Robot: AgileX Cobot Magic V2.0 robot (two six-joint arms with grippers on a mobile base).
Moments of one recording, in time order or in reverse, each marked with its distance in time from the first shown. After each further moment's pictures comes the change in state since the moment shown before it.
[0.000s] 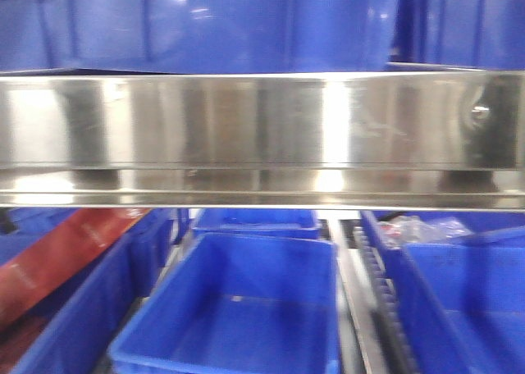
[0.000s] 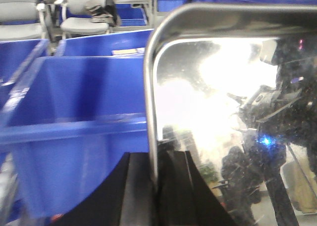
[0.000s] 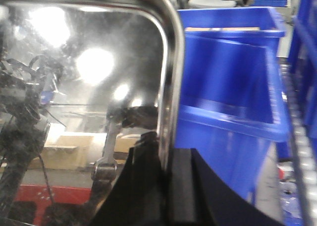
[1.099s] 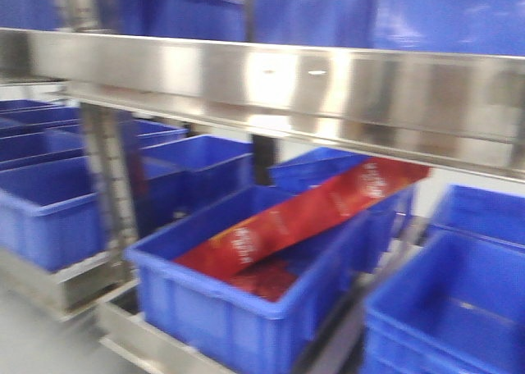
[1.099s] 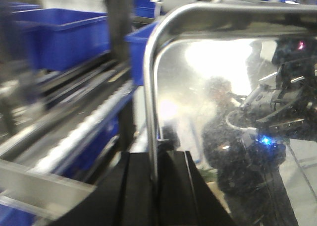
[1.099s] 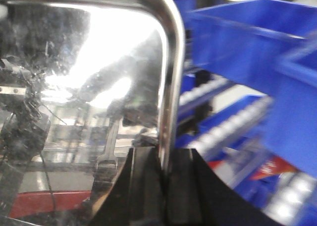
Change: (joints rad) left arm 0.000 0.000 0.000 0.002 -0.002 0.000; right arm 0.000 0.000 0.000 0.000 0.000 0.000
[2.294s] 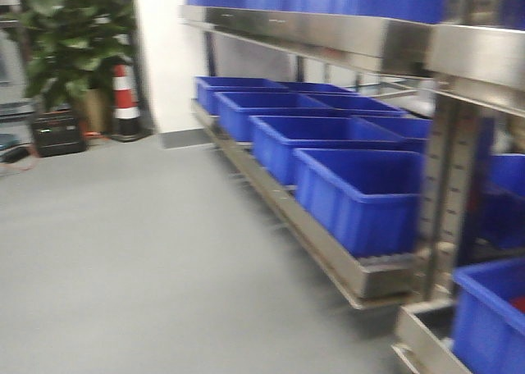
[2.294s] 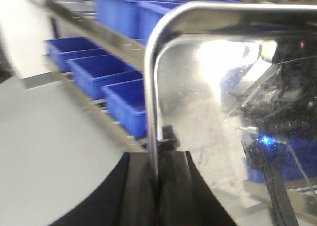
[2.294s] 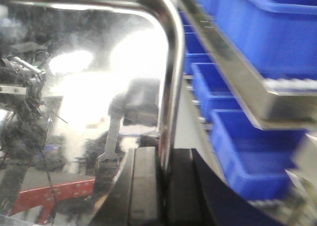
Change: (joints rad) left arm 0.000 0.000 0.000 0.000 0.000 0.000; right arm 0.000 0.000 0.000 0.005 0.000 0.000
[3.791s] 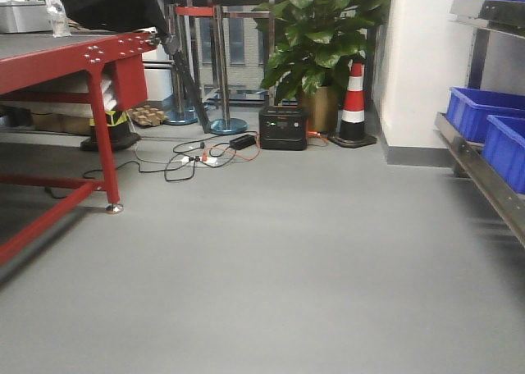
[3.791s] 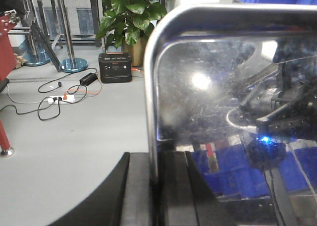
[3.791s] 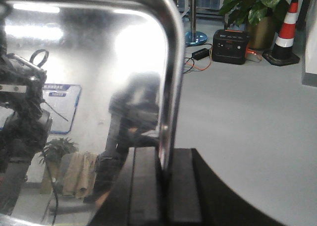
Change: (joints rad) left arm 0.000 0.000 0.000 0.002 0.000 0.000; right arm 0.000 0.000 0.000 0.002 0.002 0.000
